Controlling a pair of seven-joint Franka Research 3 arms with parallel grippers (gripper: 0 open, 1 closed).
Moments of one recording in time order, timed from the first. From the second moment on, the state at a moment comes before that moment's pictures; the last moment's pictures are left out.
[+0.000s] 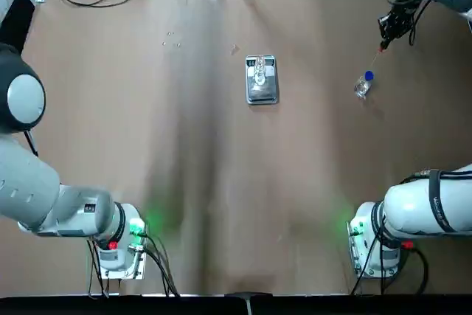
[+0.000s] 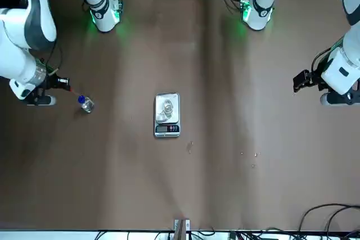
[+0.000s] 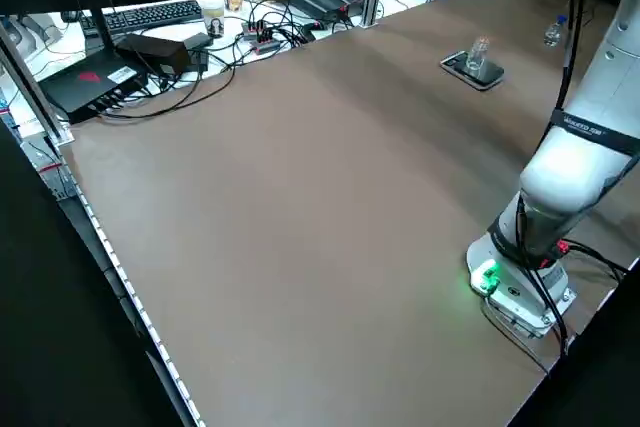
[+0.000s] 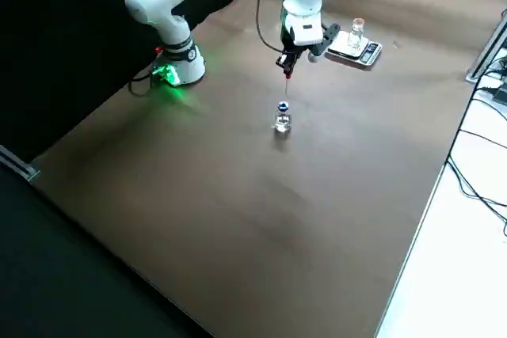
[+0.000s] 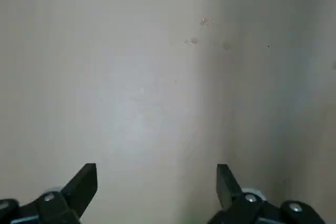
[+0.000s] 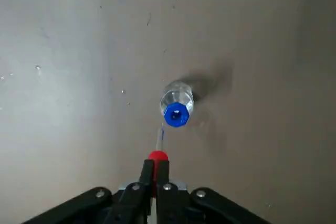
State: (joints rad) left arm -0.02 0.12 -0.08 -1.51 0.03 1.59 -0.13; right arm -0.04 0.01 -0.03 -2.09 0.02 1.92 -0.08
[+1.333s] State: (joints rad) left arm -0.02 0.12 -0.09 -1.51 0.03 1.59 -0.13; right arm -0.04 0.01 -0.03 -2.13 -0.02 1.99 -0.08
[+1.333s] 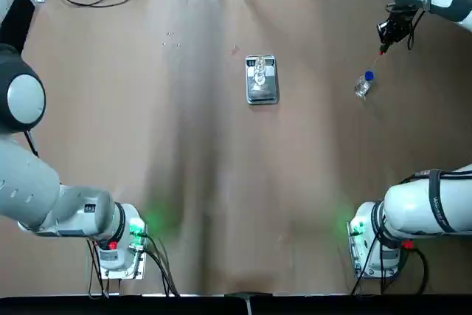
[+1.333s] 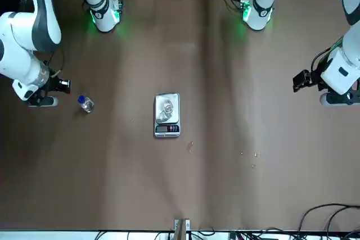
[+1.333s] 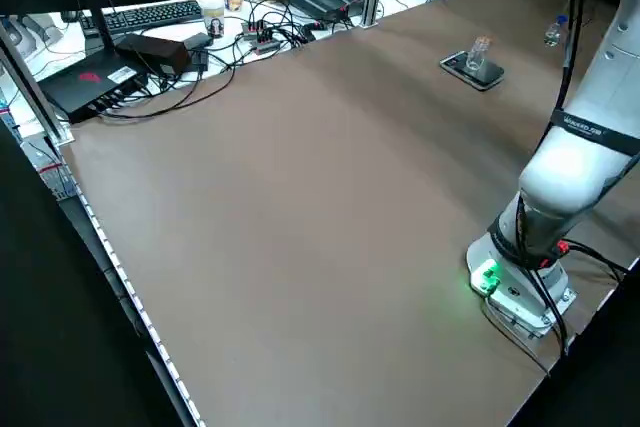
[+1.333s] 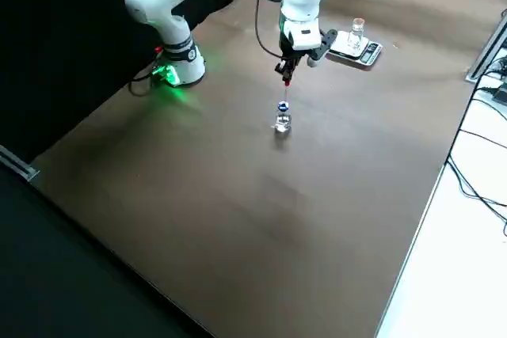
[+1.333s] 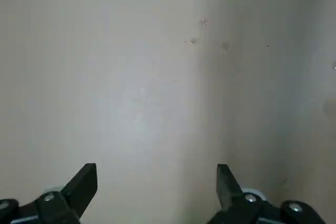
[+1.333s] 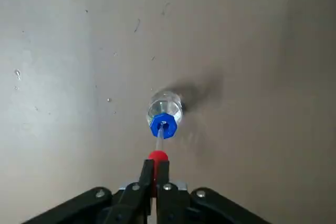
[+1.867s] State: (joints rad) left arm -0.02 0.13 -0.09 -1.51 0.03 1.59 -0.13; right arm -0.04 0.01 -0.03 -2.14 -0.02 1.99 -0.08
